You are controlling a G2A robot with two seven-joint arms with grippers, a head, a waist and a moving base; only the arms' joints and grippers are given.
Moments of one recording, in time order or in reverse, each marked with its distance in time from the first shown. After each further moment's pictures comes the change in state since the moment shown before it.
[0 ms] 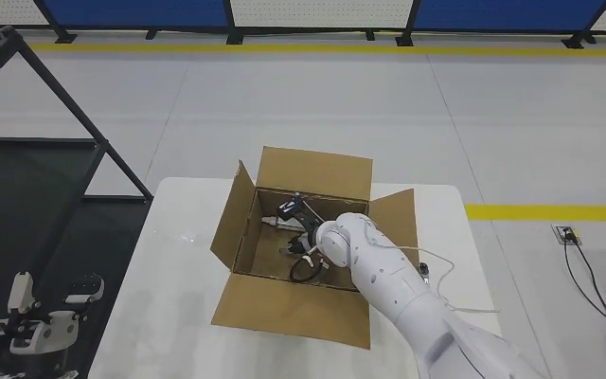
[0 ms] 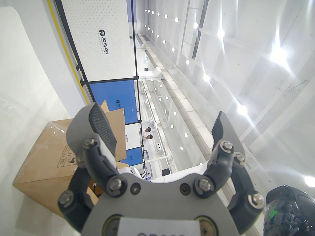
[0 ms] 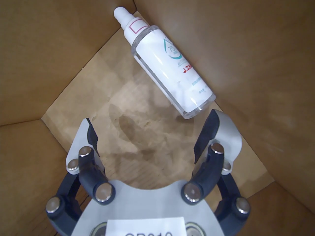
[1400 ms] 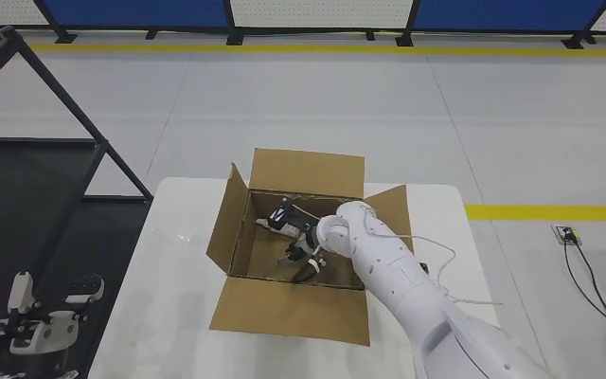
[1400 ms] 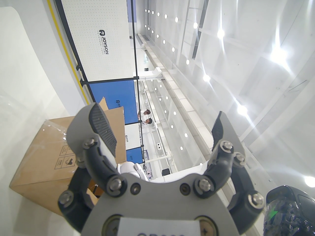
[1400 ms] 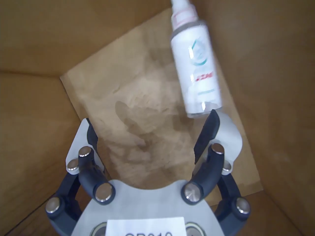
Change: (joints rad) left arm 0.000 0.000 0.000 0.000 0.000 0.000 0.000; right arm 0.072 -0.030 0.013 0.099 -0.077 -0.307 -0.025
